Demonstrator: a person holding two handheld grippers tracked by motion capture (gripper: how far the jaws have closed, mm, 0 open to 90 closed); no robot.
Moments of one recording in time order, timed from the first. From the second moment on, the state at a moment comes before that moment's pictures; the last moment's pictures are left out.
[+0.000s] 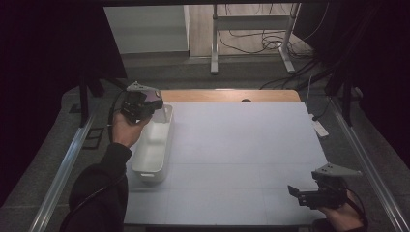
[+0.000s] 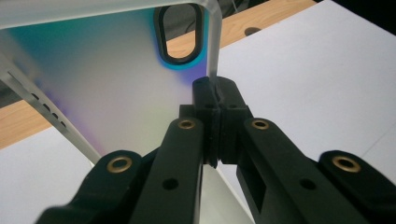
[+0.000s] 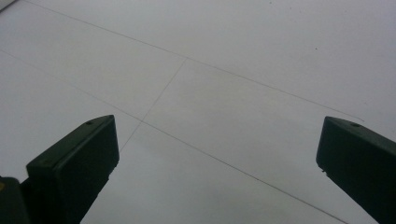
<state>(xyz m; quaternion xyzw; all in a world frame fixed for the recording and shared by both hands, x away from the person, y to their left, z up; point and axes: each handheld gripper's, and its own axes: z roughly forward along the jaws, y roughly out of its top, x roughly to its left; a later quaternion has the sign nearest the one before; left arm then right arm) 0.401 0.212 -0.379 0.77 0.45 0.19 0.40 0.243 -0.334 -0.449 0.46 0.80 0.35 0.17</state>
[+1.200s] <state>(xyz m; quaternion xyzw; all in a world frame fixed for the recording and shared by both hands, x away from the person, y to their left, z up) 0.439 0.204 -0.417 0.75 0.50 0.20 0.38 0.243 -0.332 -0.450 0.45 0.80 0.35 0.17</state>
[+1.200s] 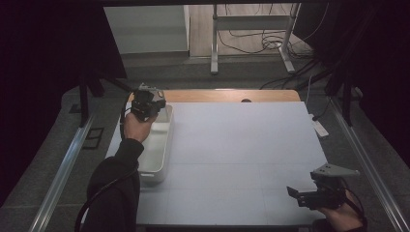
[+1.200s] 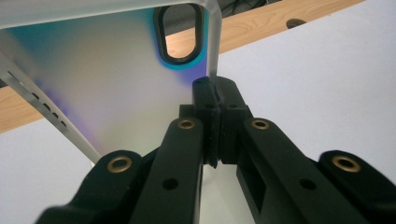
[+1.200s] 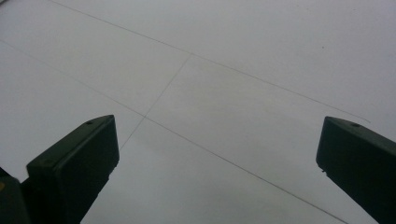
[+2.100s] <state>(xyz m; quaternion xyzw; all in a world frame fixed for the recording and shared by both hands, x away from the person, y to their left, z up) 0.460 0.194 -0.449 0.75 0.53 0.18 0.34 0.243 -0.331 -0.450 0.45 0.81 0.34 0.17</state>
